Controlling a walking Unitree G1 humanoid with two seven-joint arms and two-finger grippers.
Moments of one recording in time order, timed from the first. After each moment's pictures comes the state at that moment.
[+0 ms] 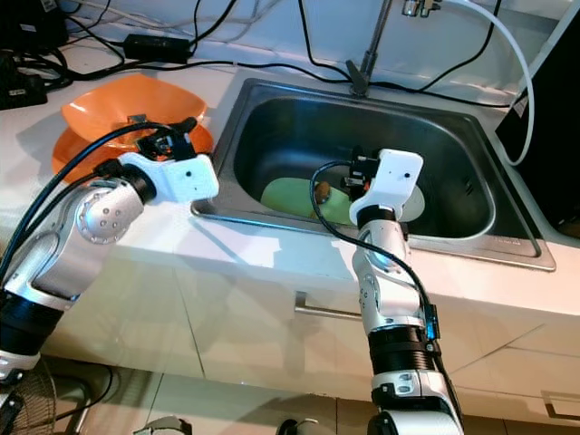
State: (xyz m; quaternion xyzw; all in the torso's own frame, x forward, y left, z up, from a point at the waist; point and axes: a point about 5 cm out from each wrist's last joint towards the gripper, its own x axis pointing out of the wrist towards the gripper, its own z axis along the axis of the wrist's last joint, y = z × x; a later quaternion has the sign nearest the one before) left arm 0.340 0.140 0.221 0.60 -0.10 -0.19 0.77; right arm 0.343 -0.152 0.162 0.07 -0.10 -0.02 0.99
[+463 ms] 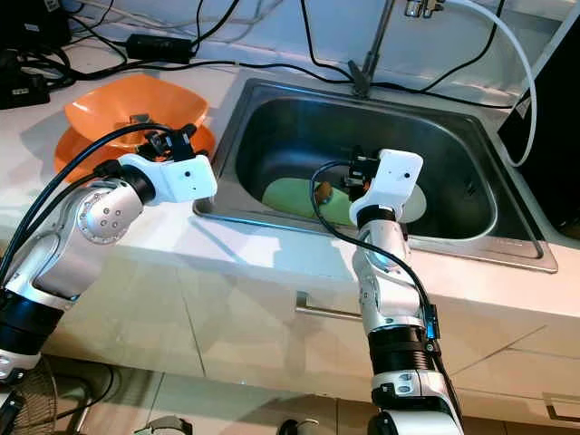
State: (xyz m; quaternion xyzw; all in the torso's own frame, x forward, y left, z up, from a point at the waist) left arm 0.340 0.140 0.220 0.60 -0.10 -0.19 0.77; right arm 0.343 -0.152 0.162 0.07 -0.10 -0.02 0.99
